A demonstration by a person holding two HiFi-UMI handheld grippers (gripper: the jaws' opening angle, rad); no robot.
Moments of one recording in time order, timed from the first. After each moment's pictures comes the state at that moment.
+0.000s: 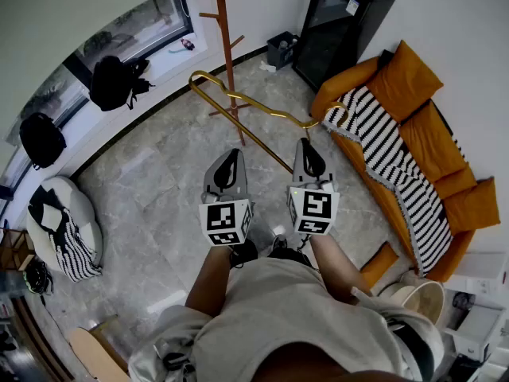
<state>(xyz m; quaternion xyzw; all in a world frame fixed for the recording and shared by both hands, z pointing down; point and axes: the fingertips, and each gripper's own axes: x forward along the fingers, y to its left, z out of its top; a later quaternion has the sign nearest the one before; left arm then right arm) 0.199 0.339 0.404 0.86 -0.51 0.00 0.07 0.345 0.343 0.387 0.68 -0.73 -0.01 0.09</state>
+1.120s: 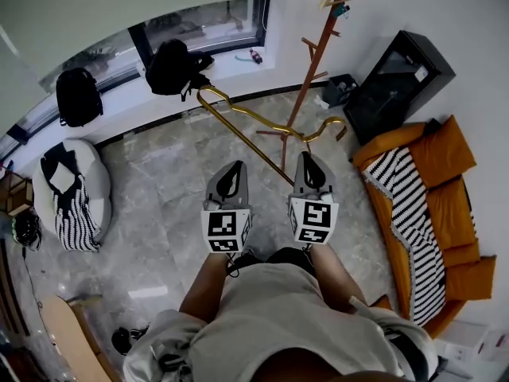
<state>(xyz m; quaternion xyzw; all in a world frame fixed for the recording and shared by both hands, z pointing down) -0.040 0.295 0.412 0.80 -0.60 0.01 0.07 0.102 0.260 0.394 0.58 -0.81 -0.03 0.10</state>
